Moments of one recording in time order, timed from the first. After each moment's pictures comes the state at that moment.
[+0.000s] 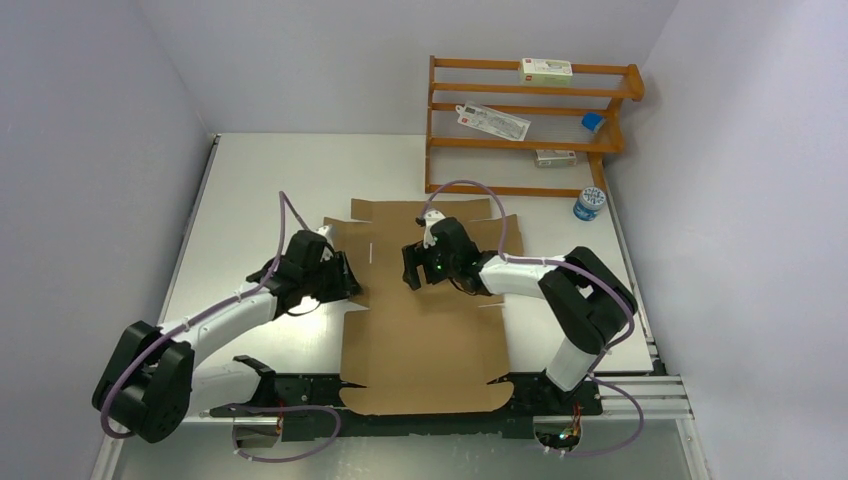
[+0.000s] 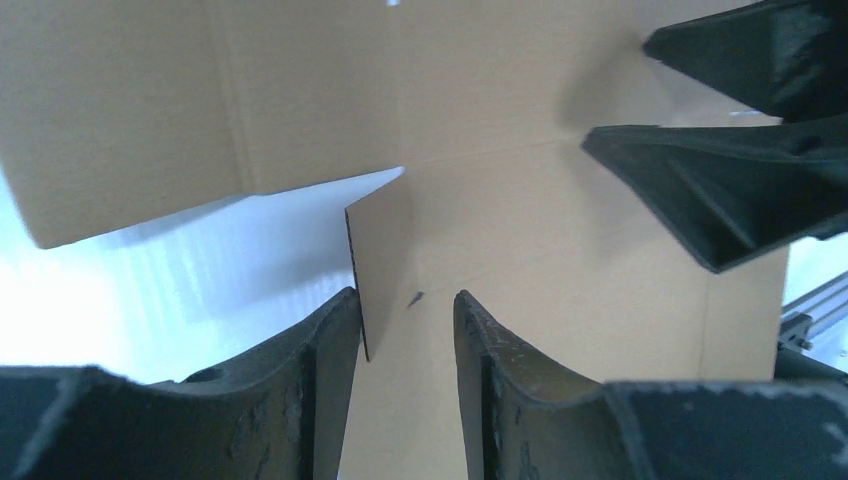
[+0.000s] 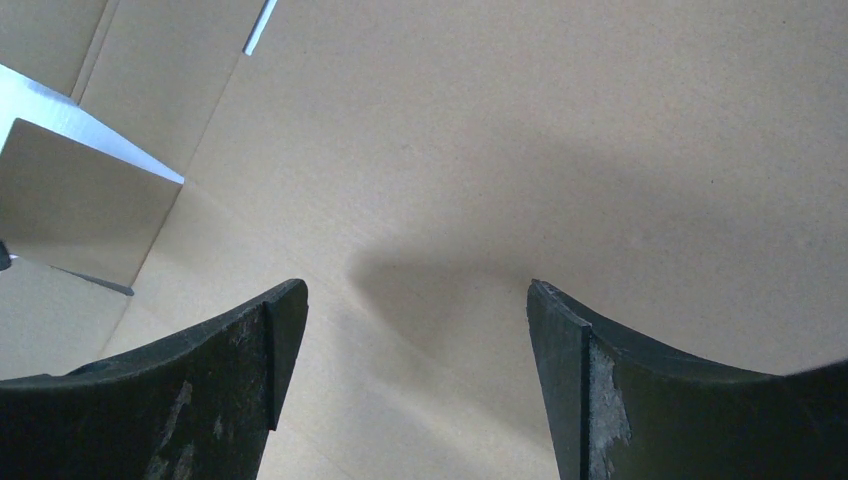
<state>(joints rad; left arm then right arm) -0.48 1.18 0.51 -0.17 0.17 -0.65 0.72 1.69 0.79 0.17 -0.10 0.26</state>
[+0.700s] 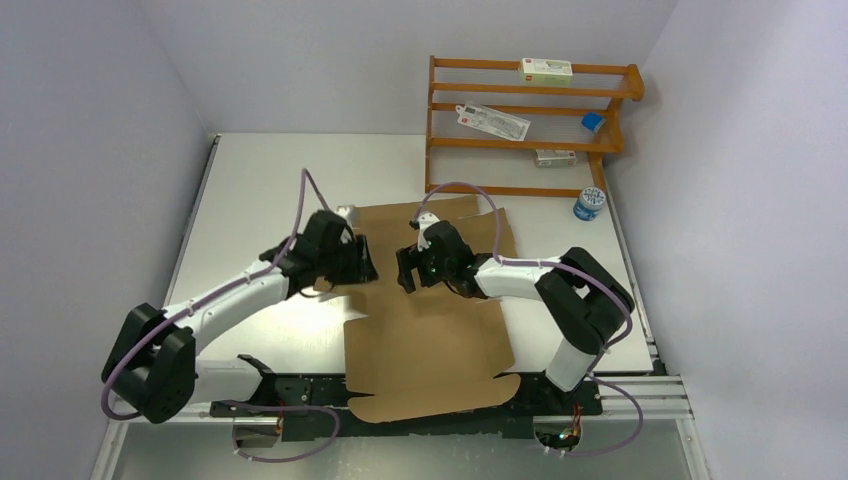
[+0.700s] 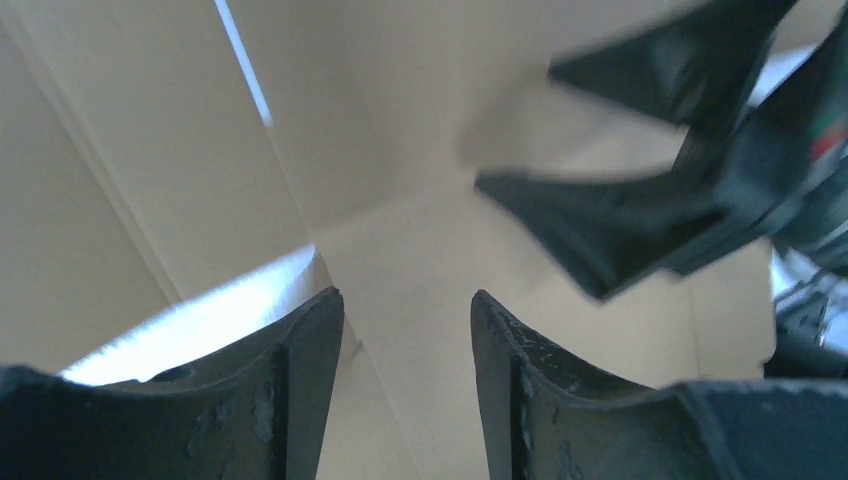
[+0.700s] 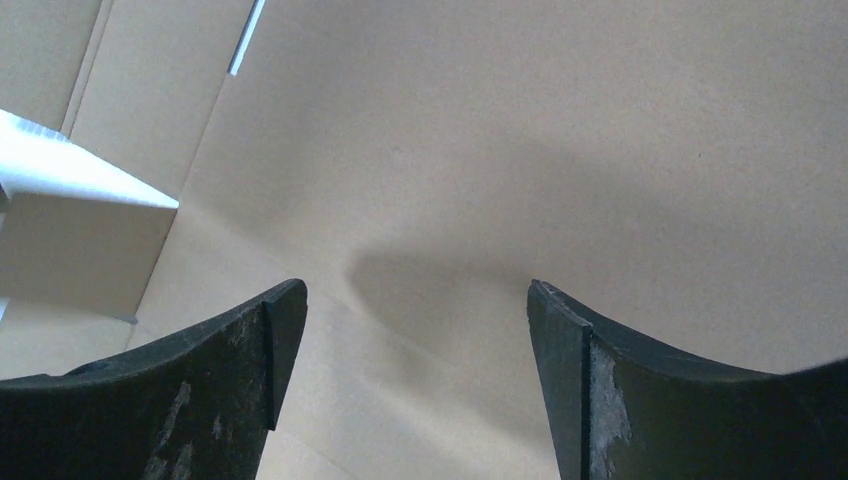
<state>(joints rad) -0.60 1.26 0.68 -0.28 0.12 -0.63 0.76 1.71 0.80 0.20 -0.06 0.27</state>
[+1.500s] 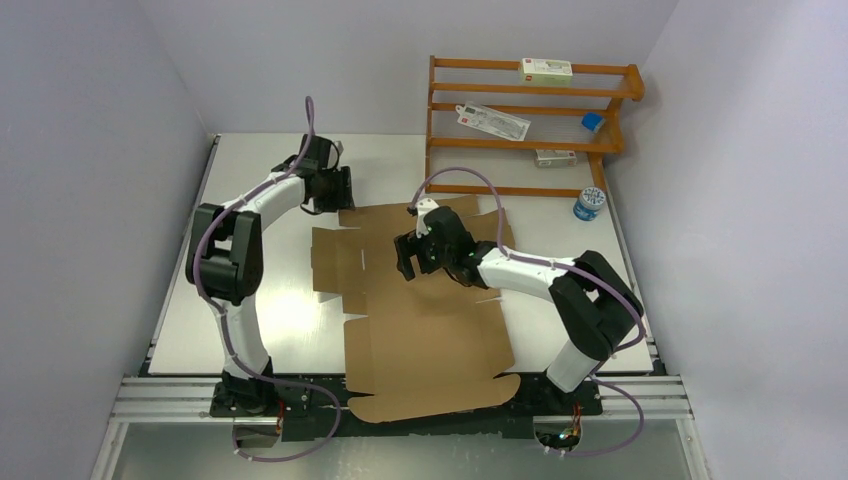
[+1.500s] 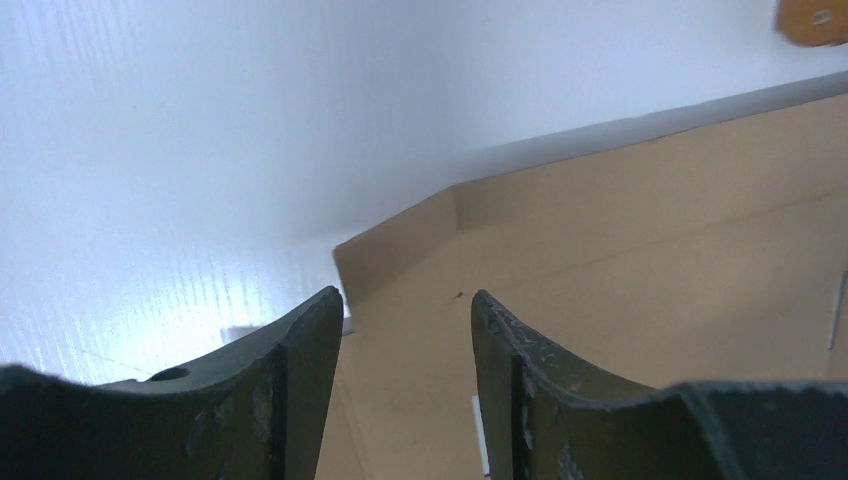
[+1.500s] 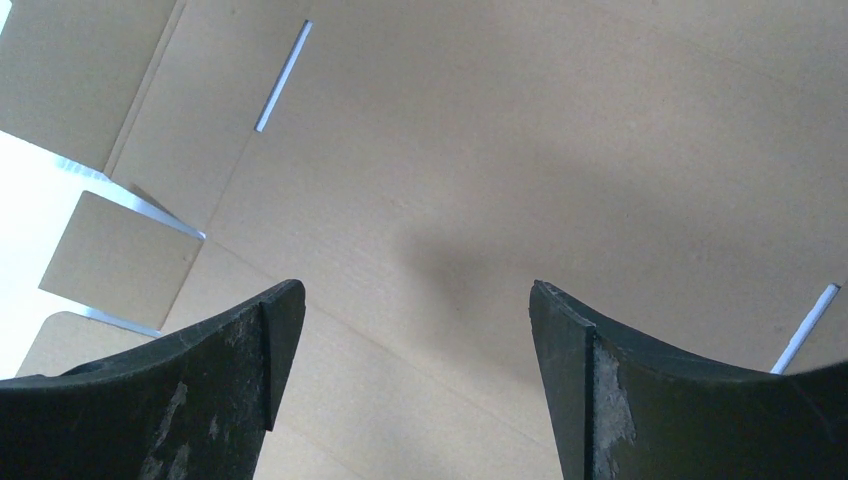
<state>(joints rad) -0.26 1.94 1.43 -0.41 0.09 -0.30 0.75 1.65 0.89 0.08 -0.04 0.20</state>
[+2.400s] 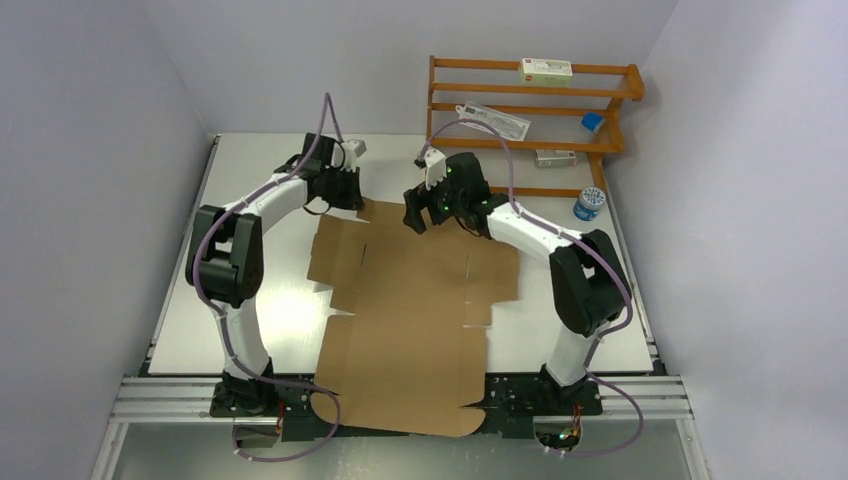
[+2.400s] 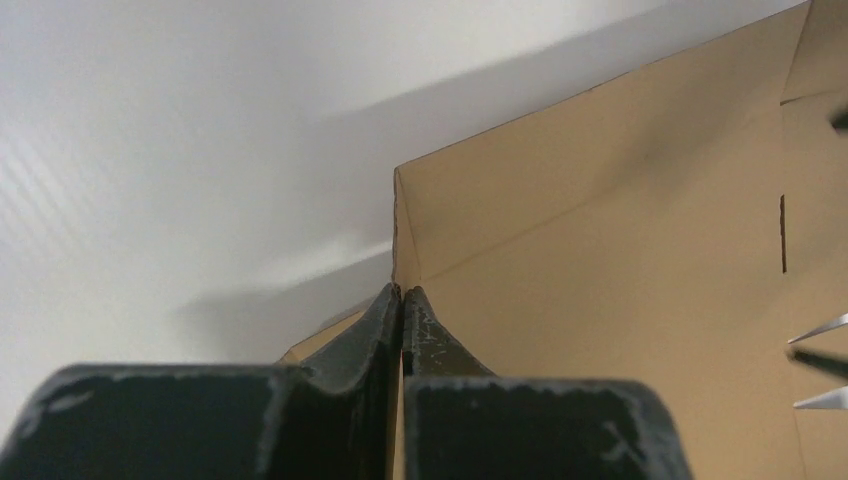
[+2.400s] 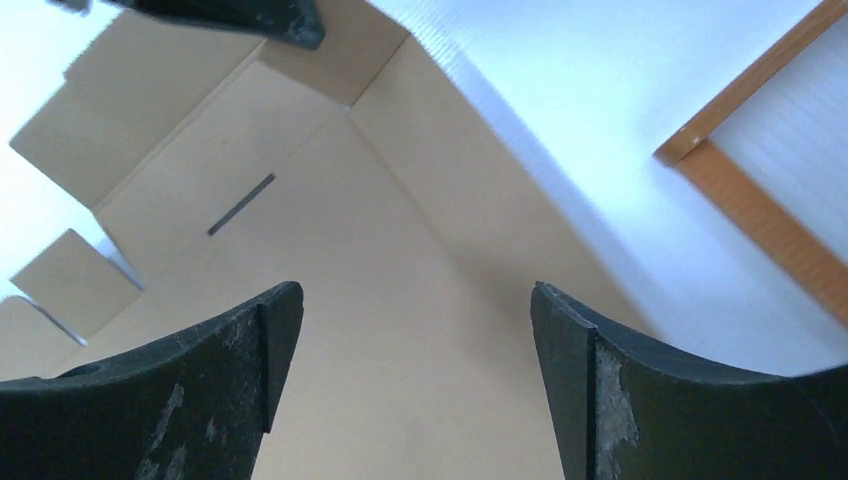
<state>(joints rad) -0.26 1.96 1.42 -0.35 0.37 -0.07 0.53 1.76 1.19 -0.02 -0.31 -0.03</state>
